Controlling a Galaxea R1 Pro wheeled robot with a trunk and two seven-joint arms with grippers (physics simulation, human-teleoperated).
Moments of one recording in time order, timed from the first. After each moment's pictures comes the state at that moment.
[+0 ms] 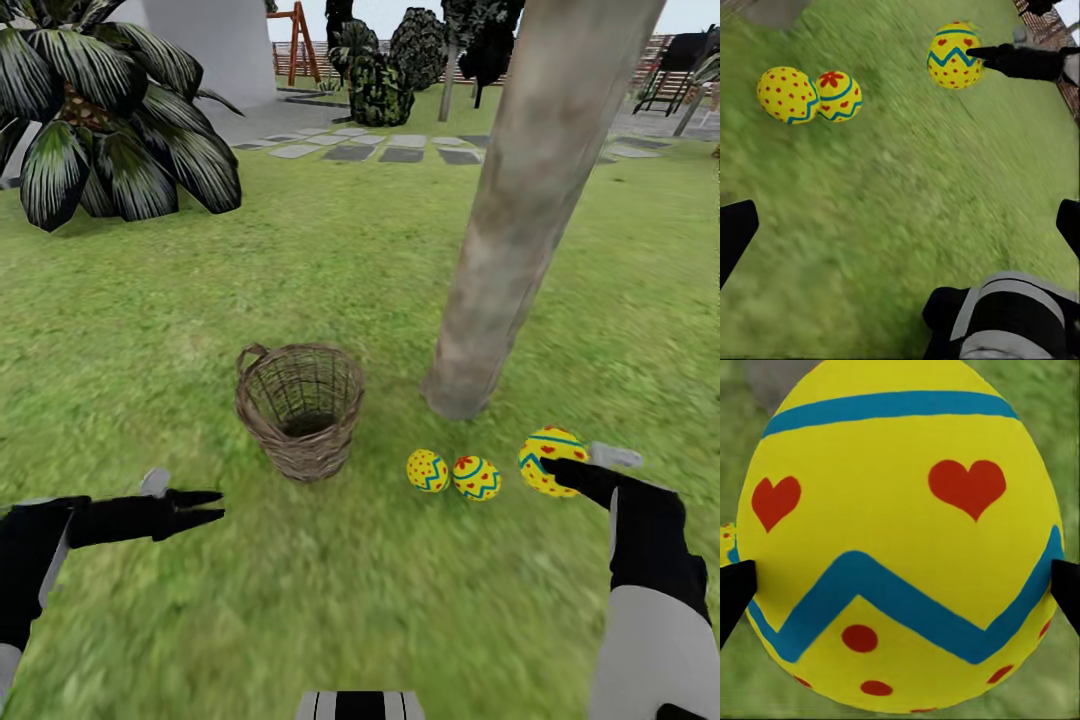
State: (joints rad) left arm -0.56 0.34 0.26 -1.14 -0.05 0.66 -1.56; right arm -0.73 -0.03 -0.68 -1.16 0.44 0.62 0.43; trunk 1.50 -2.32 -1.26
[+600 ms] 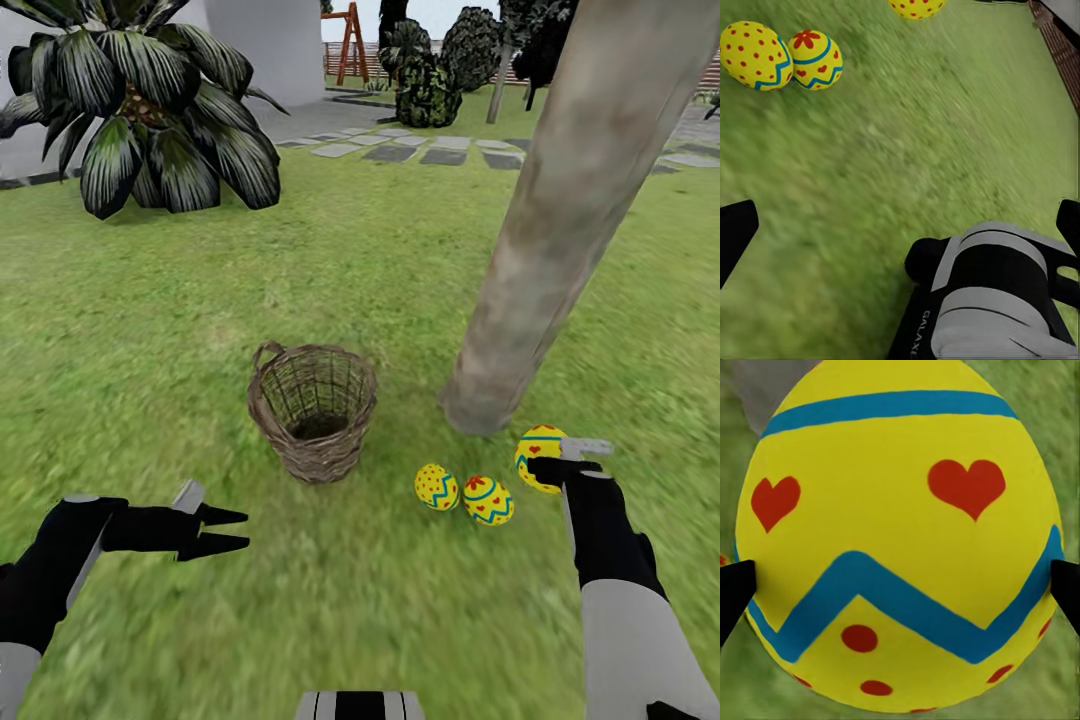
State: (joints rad) left arm -0.56 0.34 0.07 -1.14 -0.05 0.64 -1.56; right arm -0.73 -0.02 -0.46 -1.04 0.44 0.53 0.10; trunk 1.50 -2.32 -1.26
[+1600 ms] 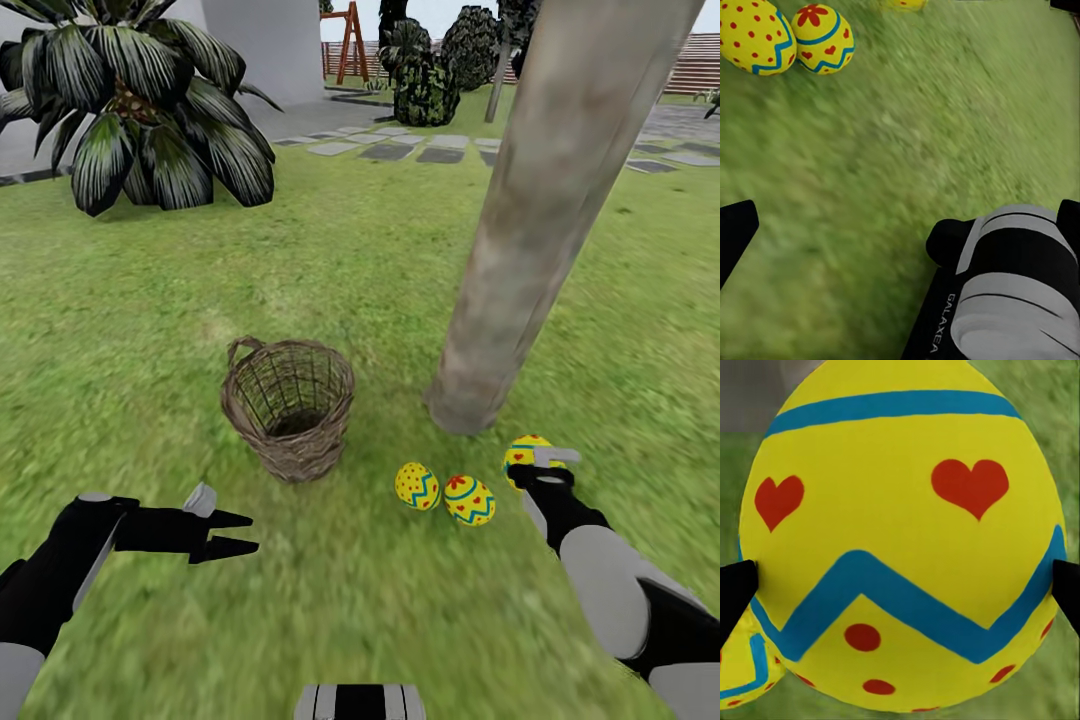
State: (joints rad) left arm -0.56 0.35 0.00 -1.16 -0.04 0.66 -1.48; right arm -0.98 -0.09 -0.47 -0.29 0.44 0.10 -0.22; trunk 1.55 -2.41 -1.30
